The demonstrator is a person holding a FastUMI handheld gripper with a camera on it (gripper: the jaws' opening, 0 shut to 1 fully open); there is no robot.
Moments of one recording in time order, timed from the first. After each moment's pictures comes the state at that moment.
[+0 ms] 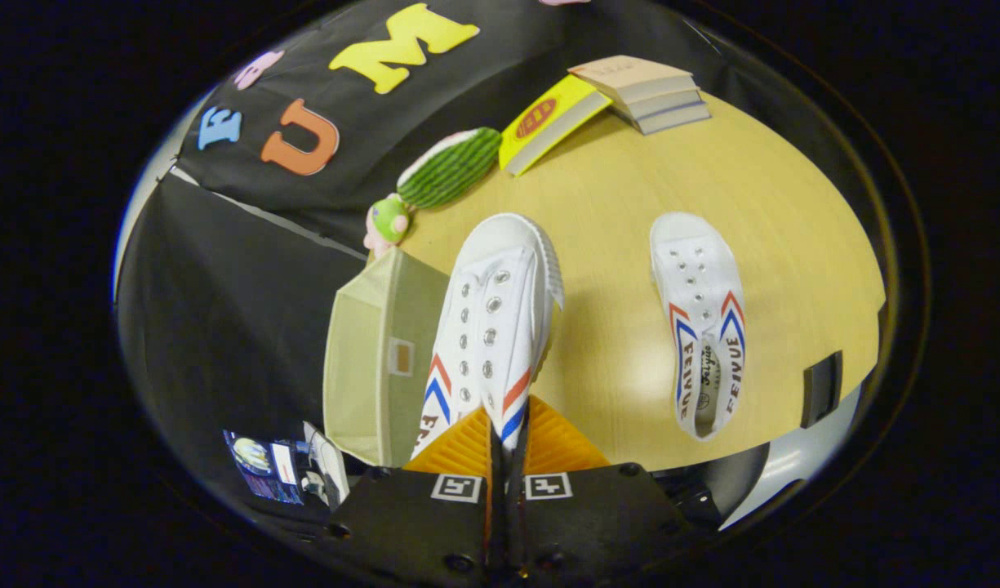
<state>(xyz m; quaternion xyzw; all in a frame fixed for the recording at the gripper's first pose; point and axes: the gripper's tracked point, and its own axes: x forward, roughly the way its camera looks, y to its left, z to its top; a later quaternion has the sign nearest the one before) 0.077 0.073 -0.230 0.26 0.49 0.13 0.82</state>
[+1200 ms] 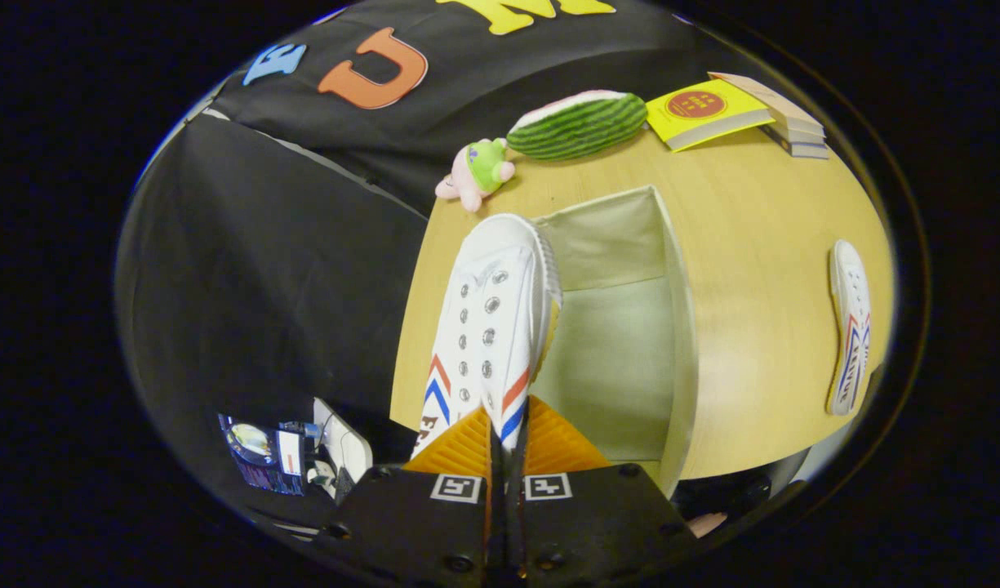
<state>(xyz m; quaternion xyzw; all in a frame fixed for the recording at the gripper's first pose) 0.118 0.320 -0.238 0.23 0.54 0.18 0.79</state>
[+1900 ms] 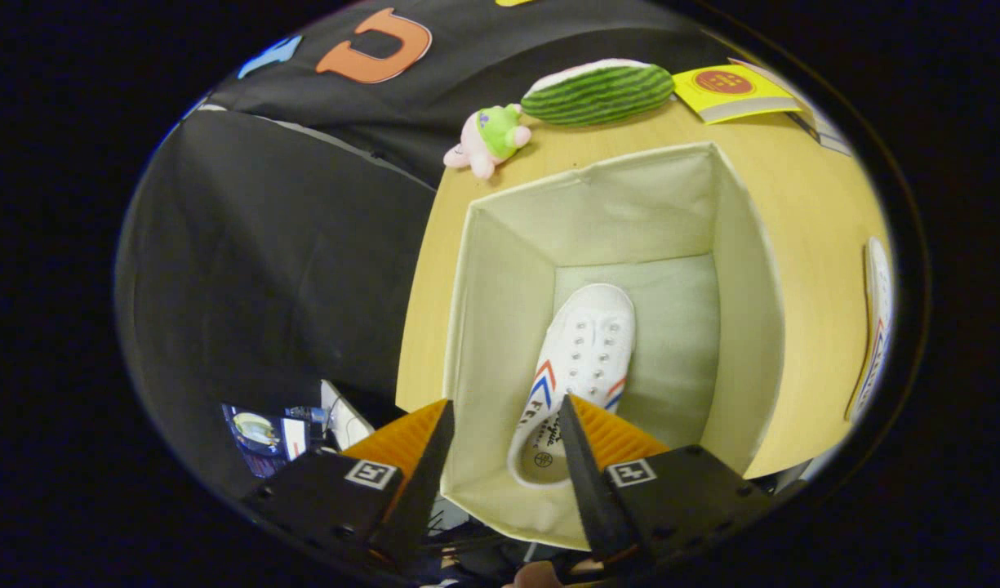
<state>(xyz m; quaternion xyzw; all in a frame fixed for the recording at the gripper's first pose) 0.124 0.351 -0.258 0.21 0.56 0.22 0.77</state>
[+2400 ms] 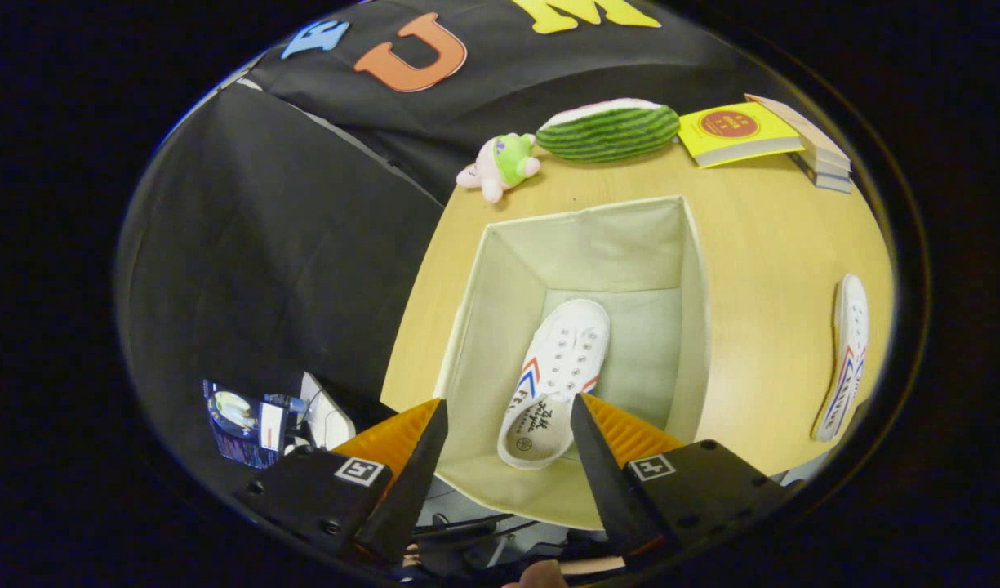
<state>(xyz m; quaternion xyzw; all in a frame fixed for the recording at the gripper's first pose) 0.105 0.312 -0.228 0.15 0.52 0.22 0.81</state>
